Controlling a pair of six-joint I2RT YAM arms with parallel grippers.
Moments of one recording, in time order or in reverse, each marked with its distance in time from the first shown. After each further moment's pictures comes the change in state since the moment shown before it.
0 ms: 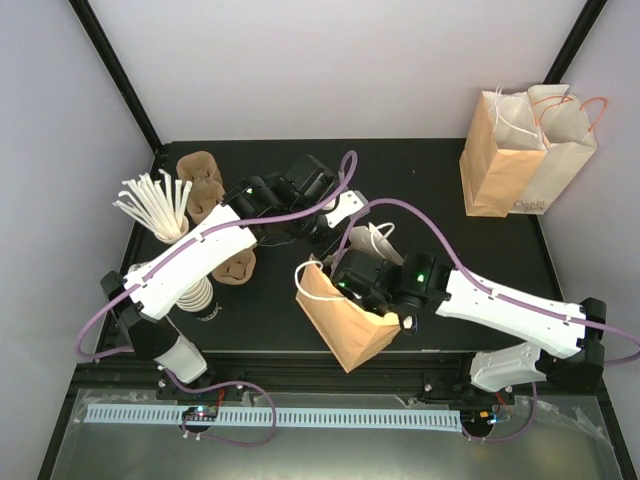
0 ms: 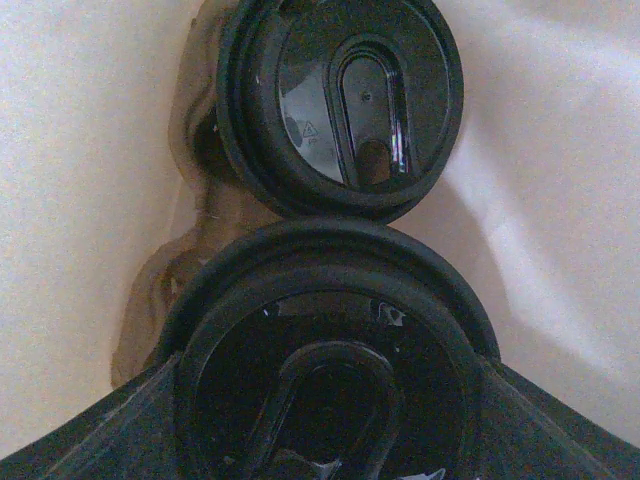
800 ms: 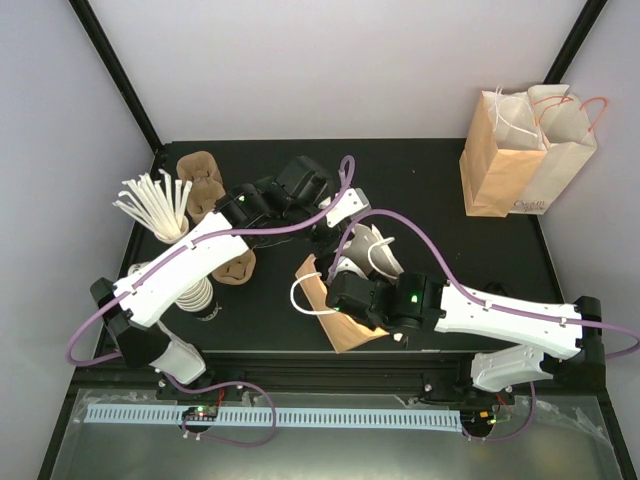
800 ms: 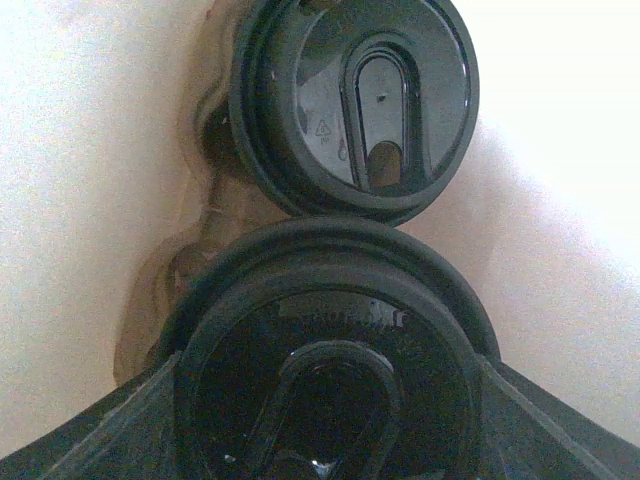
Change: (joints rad) left arm -0.002 -0.061 -0.069 0.145 -0.027 0.126; right arm 0.126 -0.021 -0.110 0.141 0.252 0.134
